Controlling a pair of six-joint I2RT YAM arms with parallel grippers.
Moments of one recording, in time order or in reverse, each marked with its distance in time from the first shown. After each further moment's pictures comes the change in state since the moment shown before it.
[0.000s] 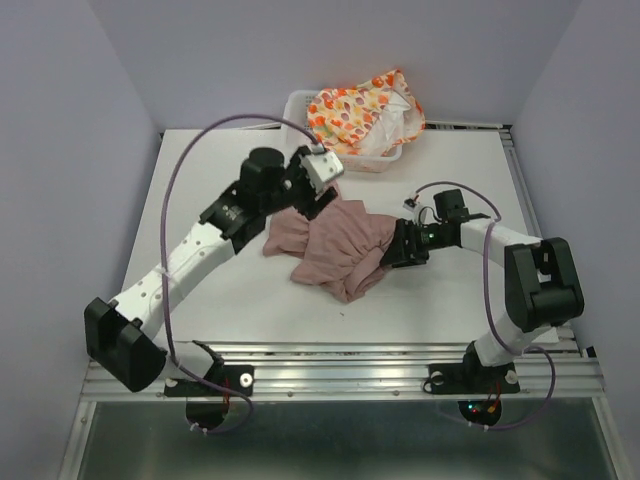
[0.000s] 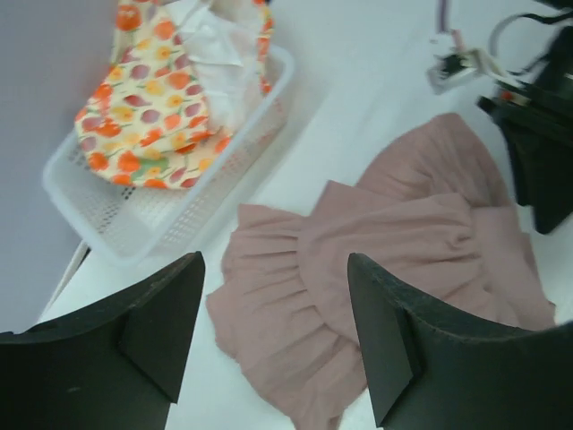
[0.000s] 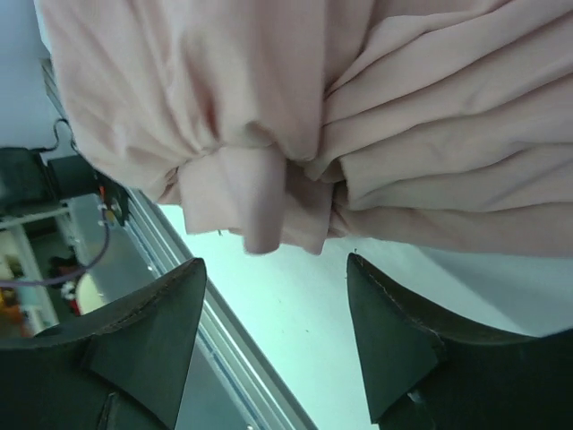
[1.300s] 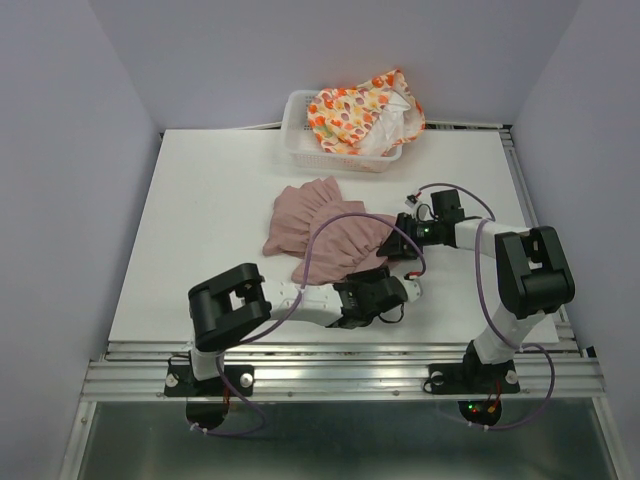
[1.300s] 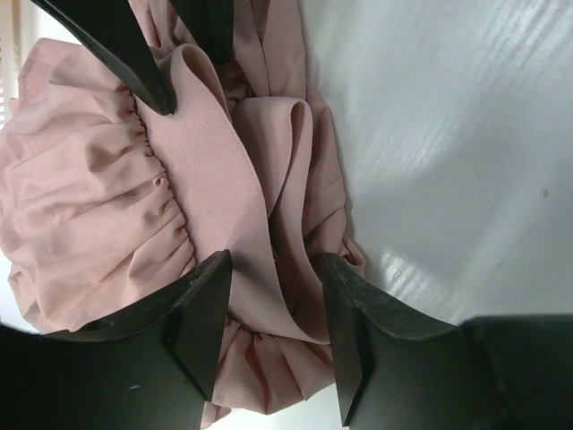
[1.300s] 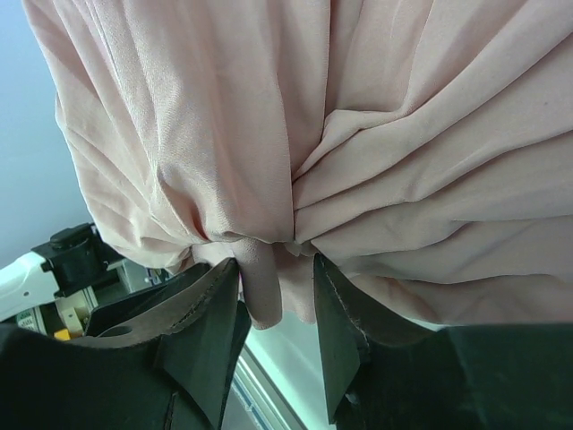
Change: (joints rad) left arm -0.752 0.463 -0.272 0.187 -0.909 -0.133; right arm -0.011 0.131 0.000 0.243 0.011 0.292
